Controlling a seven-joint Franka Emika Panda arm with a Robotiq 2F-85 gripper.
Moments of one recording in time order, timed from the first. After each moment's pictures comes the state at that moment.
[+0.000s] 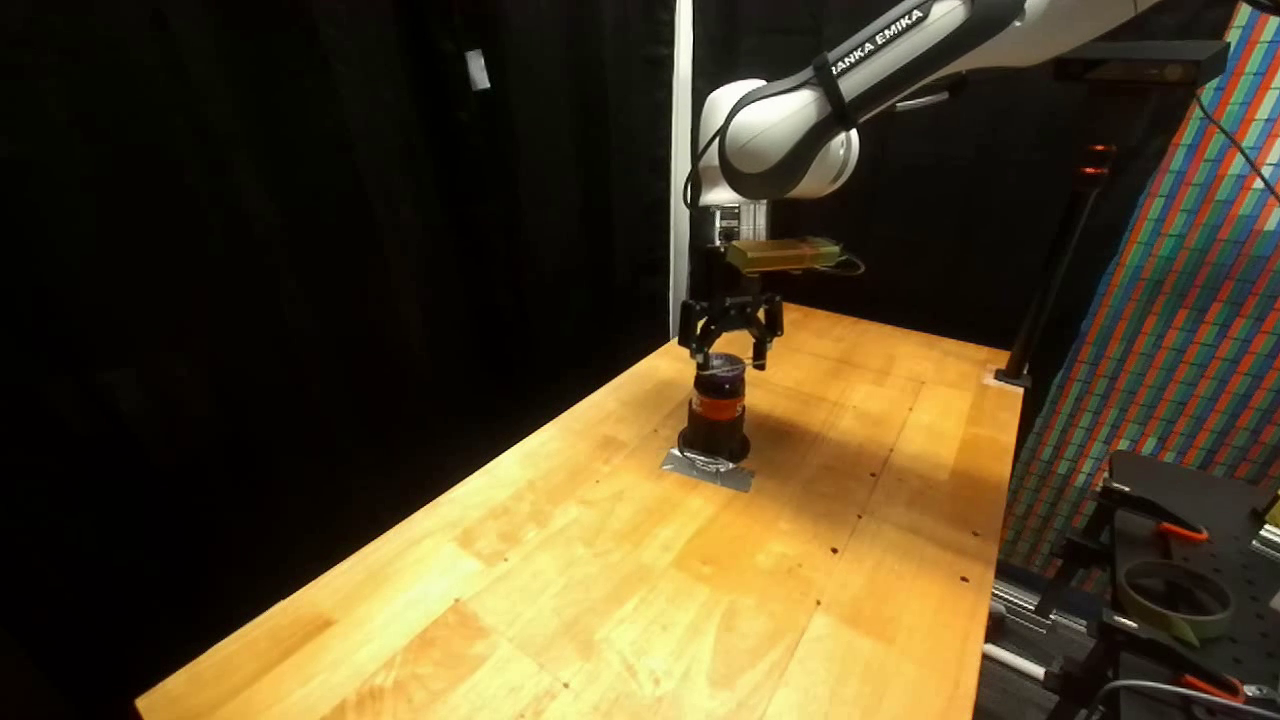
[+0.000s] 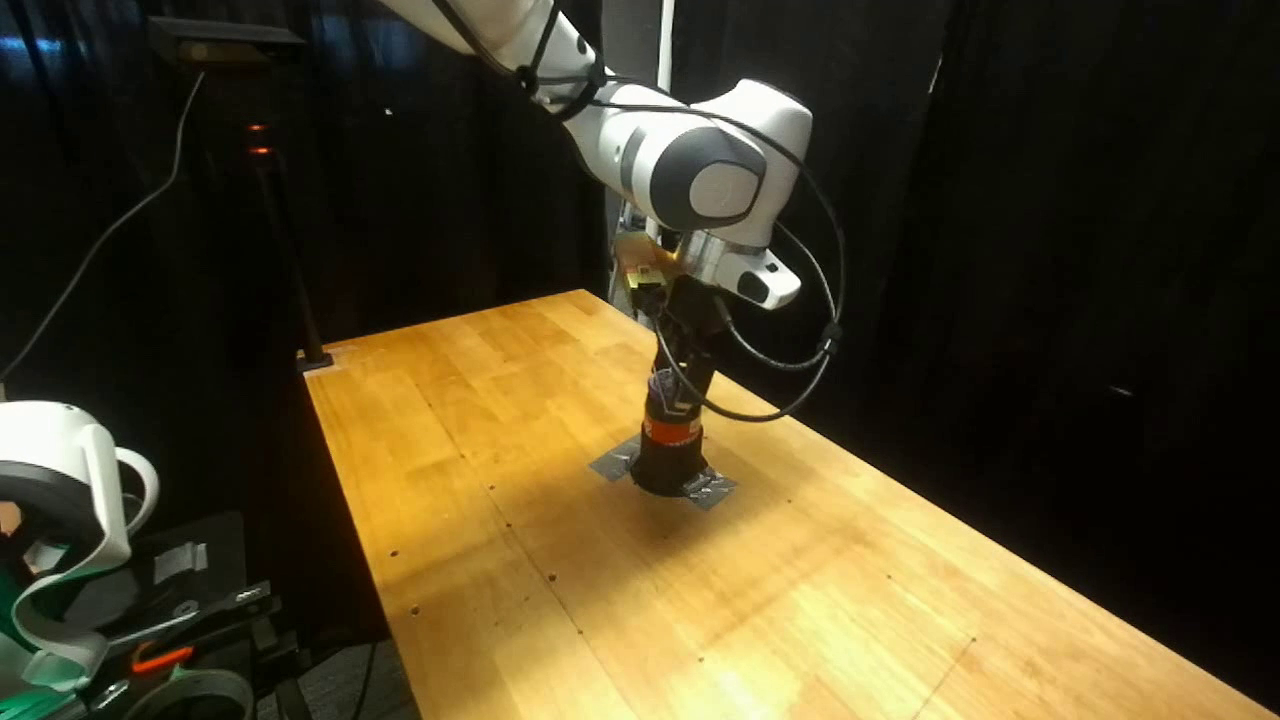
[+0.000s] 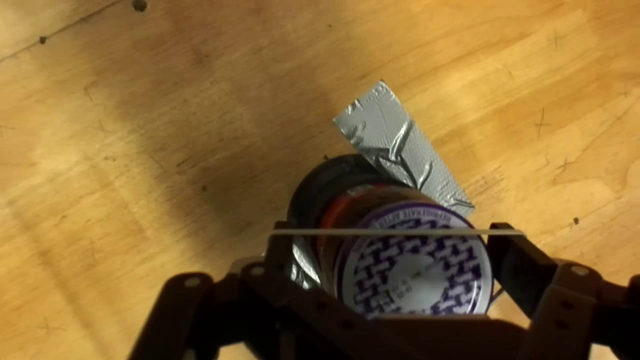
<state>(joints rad) 0.08 0.62 0.03 -1.58 0.17 2.05 0.41</state>
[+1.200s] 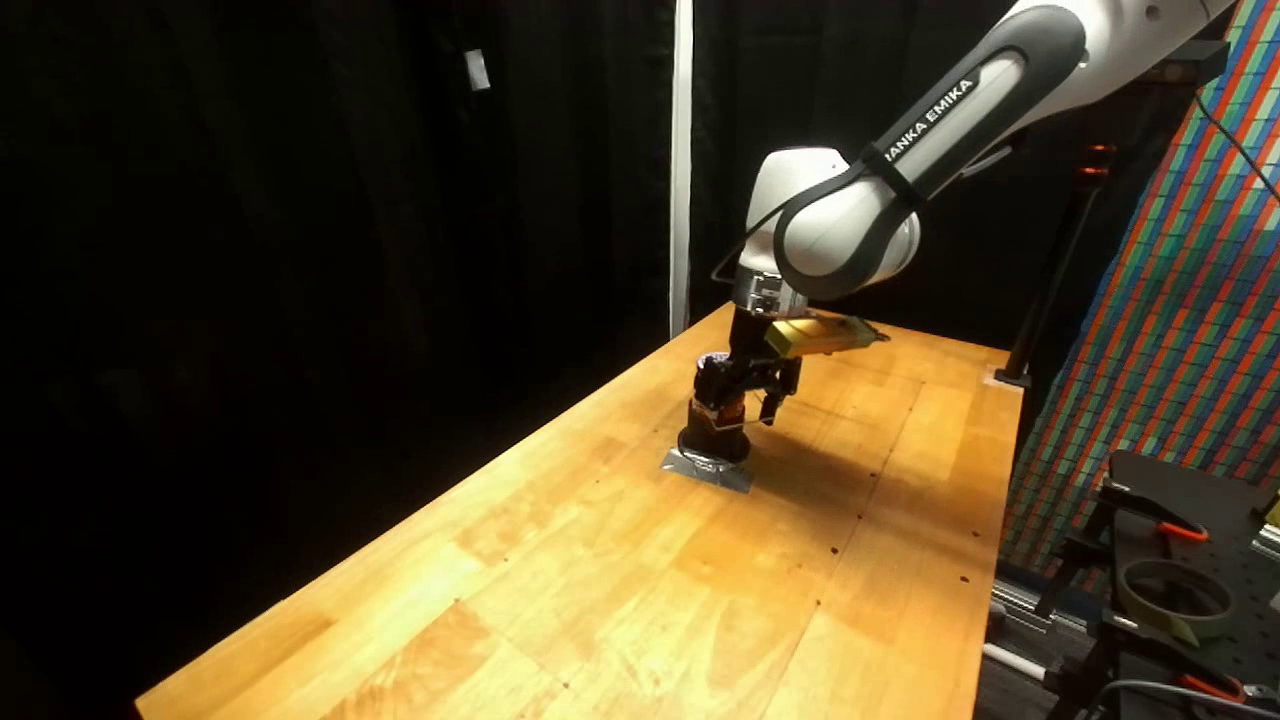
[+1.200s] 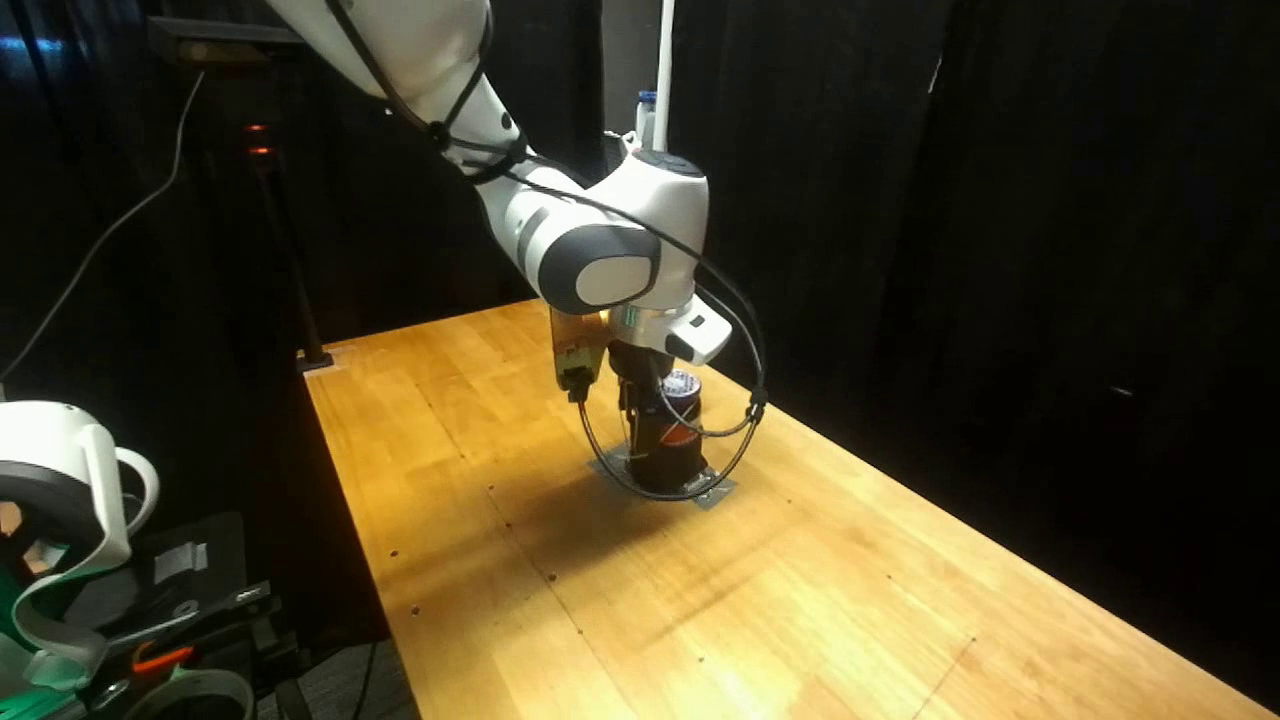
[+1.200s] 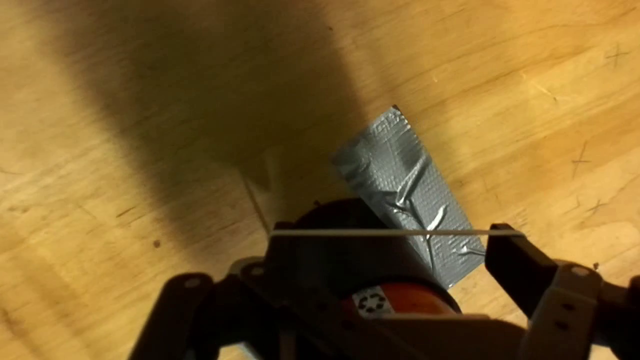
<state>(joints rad) 0.14 0.53 0.04 -1.96 0.22 2.56 0.35</state>
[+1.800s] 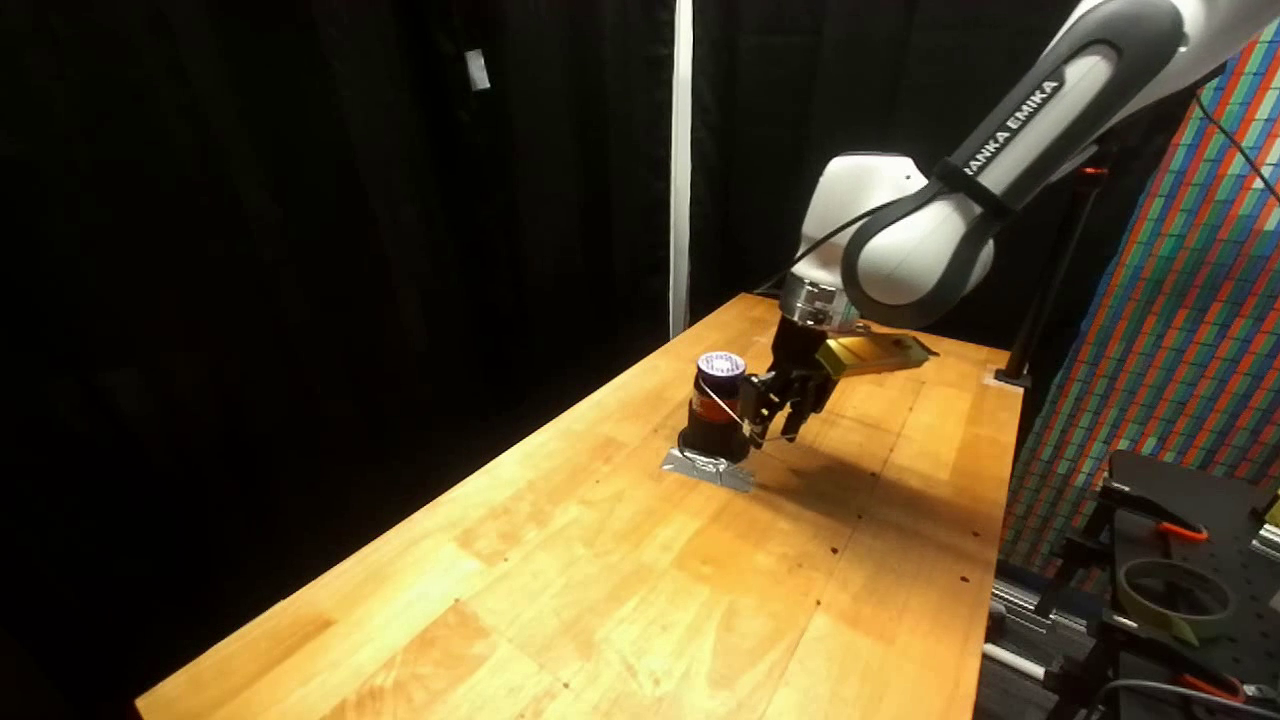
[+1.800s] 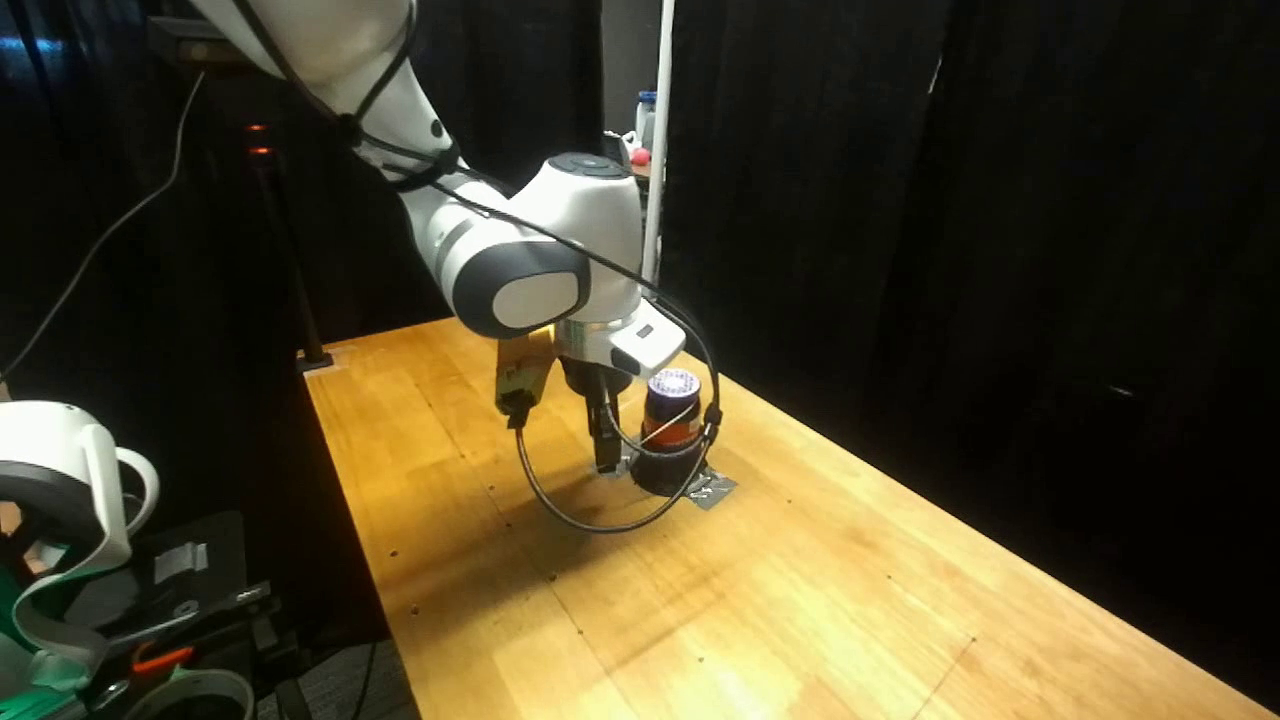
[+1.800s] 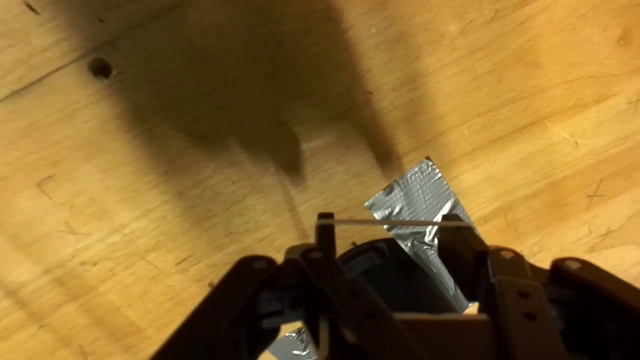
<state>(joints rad) 0.15 0.39 0.05 -2.23 0.22 2.80 0.37</state>
